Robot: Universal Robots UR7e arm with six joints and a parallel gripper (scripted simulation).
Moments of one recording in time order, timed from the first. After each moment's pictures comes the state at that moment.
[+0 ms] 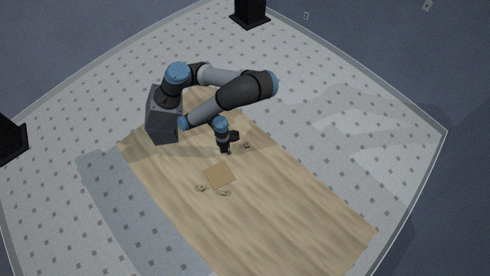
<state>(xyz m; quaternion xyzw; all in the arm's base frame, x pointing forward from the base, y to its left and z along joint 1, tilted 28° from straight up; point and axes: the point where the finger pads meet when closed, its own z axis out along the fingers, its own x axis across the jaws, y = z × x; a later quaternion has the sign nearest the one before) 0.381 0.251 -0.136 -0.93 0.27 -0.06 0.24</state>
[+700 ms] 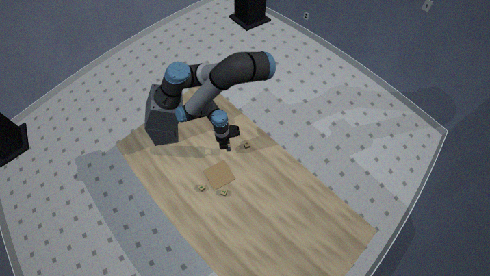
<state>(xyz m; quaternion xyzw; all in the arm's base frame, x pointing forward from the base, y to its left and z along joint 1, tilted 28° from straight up) 0.370 0.229 -0.089 -0.93 0.27 -0.06 0.24</state>
